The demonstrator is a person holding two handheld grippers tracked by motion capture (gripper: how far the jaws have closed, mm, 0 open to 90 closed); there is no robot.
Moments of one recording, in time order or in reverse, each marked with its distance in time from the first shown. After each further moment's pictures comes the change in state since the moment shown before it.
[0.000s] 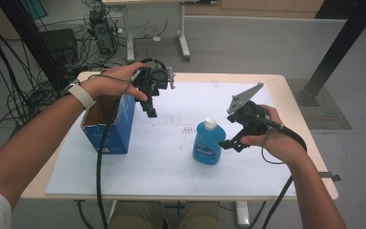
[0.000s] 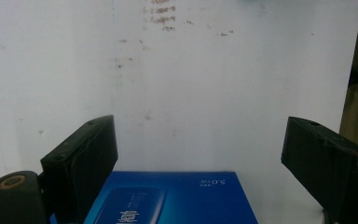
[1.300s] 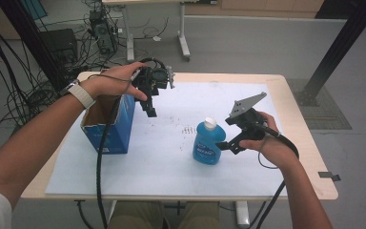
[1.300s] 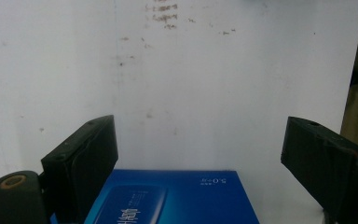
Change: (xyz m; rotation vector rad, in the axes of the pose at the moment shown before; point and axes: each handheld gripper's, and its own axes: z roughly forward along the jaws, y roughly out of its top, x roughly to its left) left arm 0.001 -0.001 0.000 0.001 0.002 -0.008; right arm -0.009 -0.024 0.025 -0.121 -0.004 0.043
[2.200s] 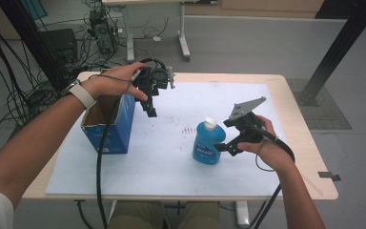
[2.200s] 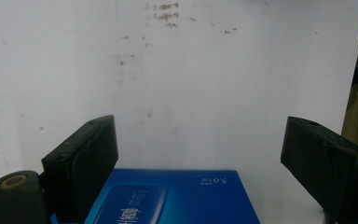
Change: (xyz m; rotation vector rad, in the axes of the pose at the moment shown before) left arm 0.001 0.000 0.001 0.006 0.001 -0.004; right arm -0.001 -0.011 0.012 -0.042 0.009 0.023
